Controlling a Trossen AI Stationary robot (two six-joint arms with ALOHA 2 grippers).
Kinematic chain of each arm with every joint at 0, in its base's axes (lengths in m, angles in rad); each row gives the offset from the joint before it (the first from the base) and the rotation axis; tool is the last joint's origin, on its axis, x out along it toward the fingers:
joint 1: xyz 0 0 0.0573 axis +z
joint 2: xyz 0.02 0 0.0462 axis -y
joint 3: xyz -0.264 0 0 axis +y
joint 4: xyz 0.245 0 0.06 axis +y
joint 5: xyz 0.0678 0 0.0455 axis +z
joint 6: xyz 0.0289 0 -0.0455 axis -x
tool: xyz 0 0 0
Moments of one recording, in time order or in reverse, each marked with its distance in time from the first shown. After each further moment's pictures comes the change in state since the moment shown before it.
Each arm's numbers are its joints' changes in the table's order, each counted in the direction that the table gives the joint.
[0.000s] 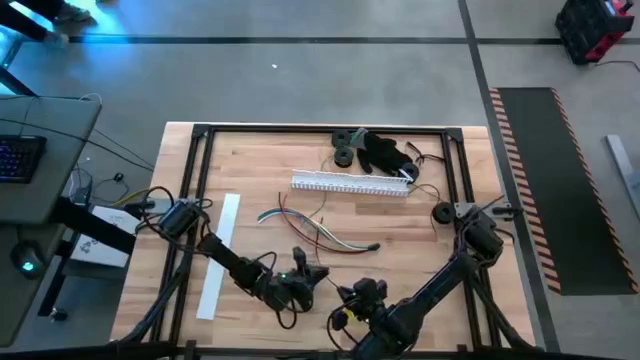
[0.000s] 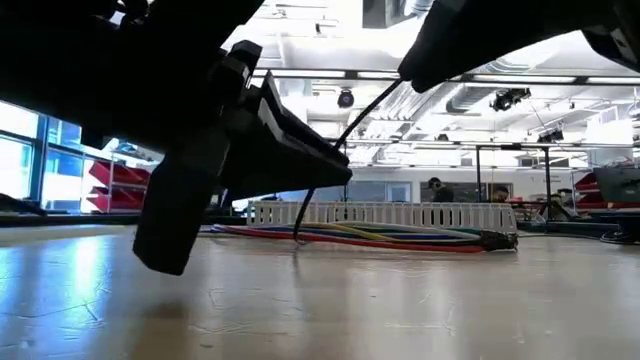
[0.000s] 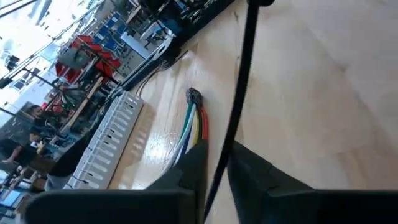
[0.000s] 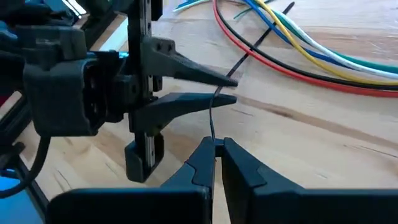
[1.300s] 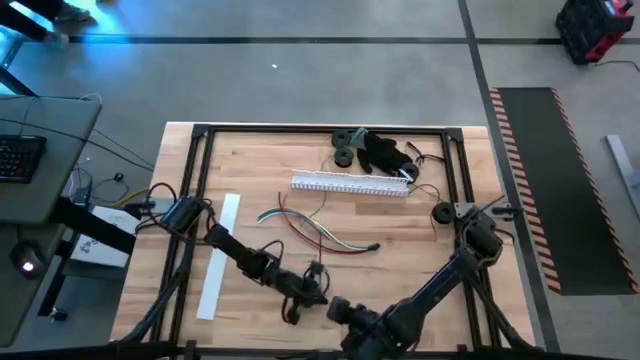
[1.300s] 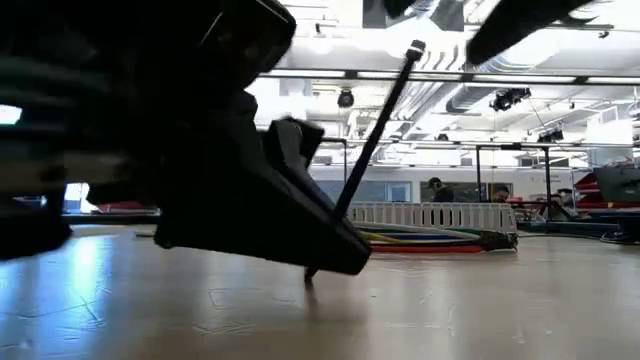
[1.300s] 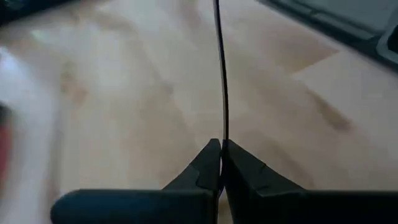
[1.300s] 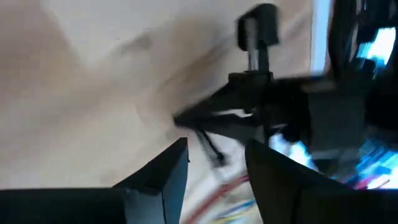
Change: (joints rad) left arm 0.114 0.000 0.000 0.084 -0.868 0.348; right arm -0.011 -0.001 -0.089 -0.067 0.282 2.617
